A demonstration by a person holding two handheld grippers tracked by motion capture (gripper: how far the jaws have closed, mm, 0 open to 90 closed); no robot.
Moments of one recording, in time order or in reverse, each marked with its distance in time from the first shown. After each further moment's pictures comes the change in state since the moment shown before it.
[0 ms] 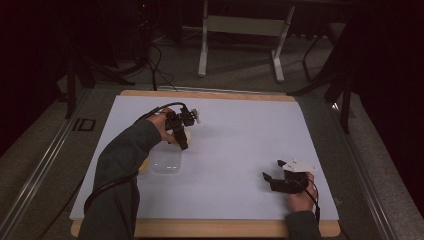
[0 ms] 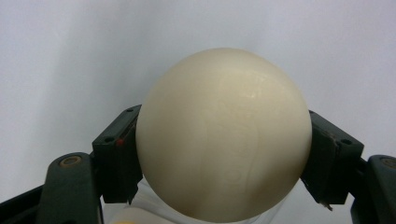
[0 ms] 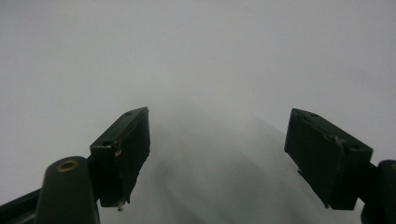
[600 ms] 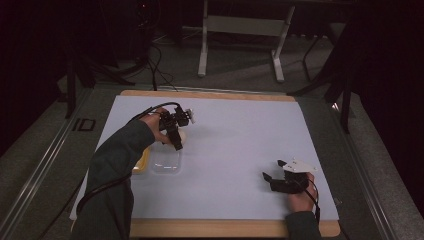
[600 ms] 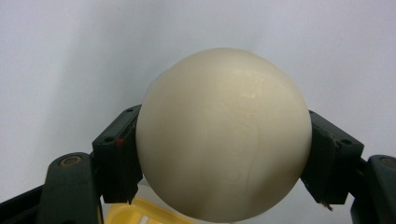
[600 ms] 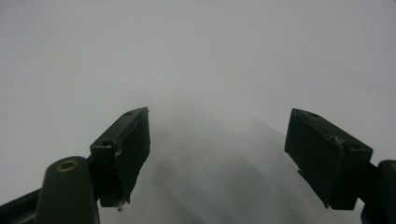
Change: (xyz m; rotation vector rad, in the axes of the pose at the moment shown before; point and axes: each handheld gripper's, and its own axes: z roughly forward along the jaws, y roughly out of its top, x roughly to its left) left arm 0.000 -0.017 -0.007 0.006 0.014 -0.006; right arm 0.001 0.000 -0.001 -0.006 -0.003 -0.003
